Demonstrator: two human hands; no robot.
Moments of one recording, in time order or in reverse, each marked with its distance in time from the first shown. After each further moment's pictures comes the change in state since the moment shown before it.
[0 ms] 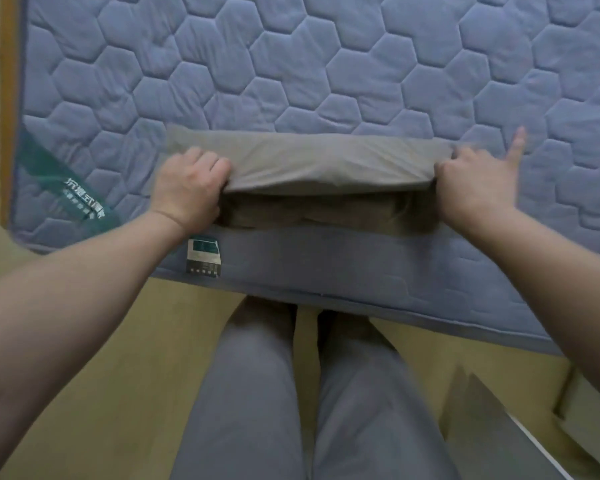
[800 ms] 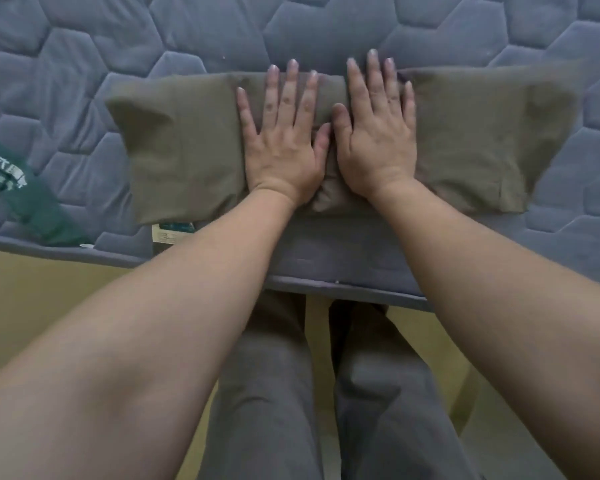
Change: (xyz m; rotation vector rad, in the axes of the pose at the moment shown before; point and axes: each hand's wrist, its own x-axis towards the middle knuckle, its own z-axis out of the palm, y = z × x) left_hand 0.066 0.139 0.120 -0.184 -0.131 -0.376; right_hand 0.056 -0.176 0.095 0.628 0.274 0.011
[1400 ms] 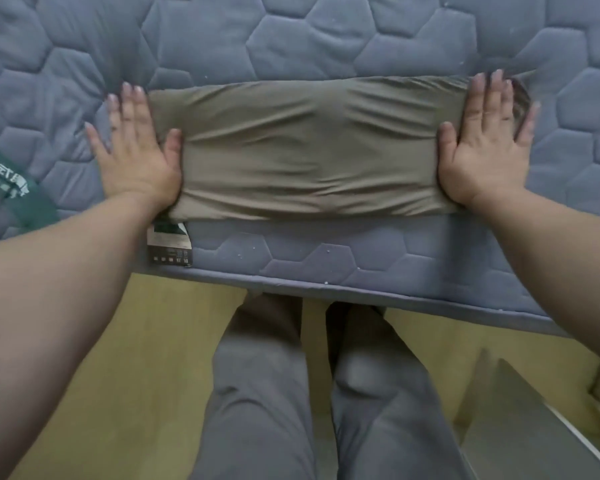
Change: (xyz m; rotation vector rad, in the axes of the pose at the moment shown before) left_hand -0.013 -0.167 -0.007 0.060 -0.072 -0.280; right_hand -0.019 0.164 -0.030 -0.235 -0.145 0.191
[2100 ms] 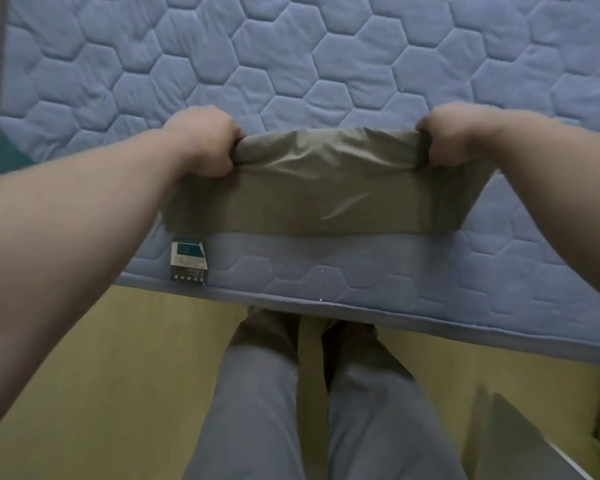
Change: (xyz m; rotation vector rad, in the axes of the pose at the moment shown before) left_hand 0.022 0.082 -0.161 0.201 -0.286 0.534; right_hand 0.045 -0.038 -0.166 -0.248 -0.457 -0.291
